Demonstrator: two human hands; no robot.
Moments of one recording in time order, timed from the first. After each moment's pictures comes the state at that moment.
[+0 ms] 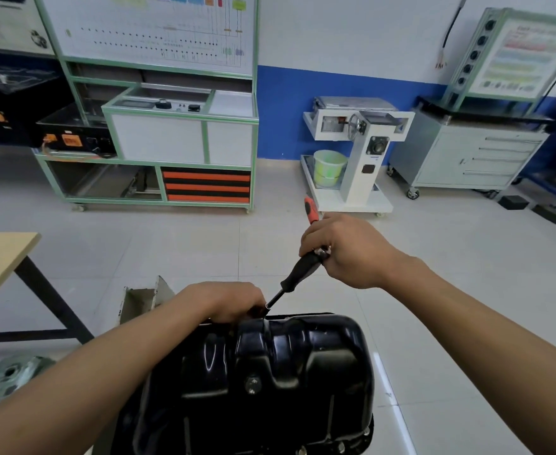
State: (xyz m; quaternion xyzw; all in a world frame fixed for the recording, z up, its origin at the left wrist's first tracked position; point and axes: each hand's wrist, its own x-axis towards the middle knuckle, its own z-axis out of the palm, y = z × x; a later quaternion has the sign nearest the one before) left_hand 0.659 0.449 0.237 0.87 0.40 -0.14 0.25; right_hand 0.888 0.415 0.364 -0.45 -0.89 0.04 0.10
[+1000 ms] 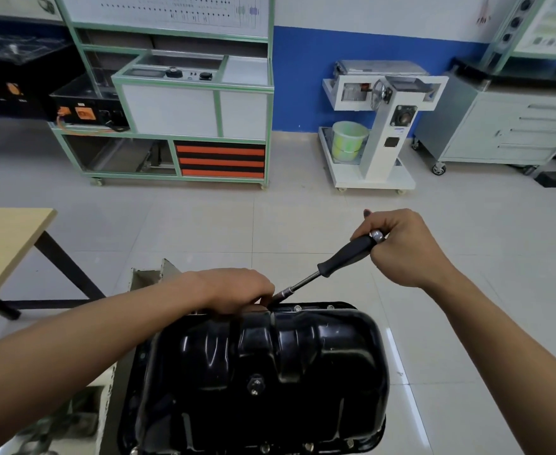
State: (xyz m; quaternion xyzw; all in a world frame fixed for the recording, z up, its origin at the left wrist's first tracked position) left_hand 0.649 0.456 0.224 0.90 0.34 -0.13 0.24; right_hand 0.932 0.429 0.319 -0.58 -0.70 0.27 0.32
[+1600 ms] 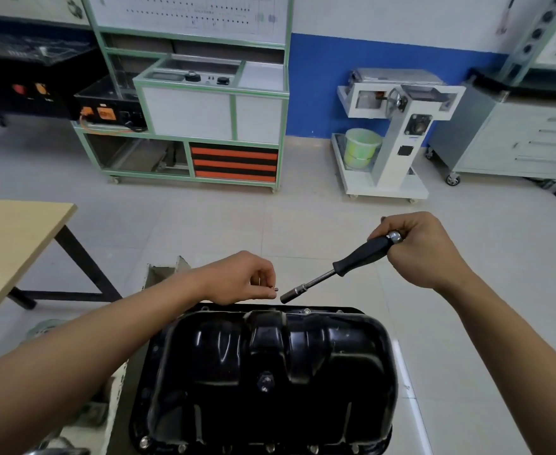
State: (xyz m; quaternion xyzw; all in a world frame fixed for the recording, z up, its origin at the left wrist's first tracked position) left_hand 0.630 0.445 0.238 0.82 0.45 0.09 0.35; right_hand 0.934 0.431 0.327 -0.61 -0.67 0.28 0.32
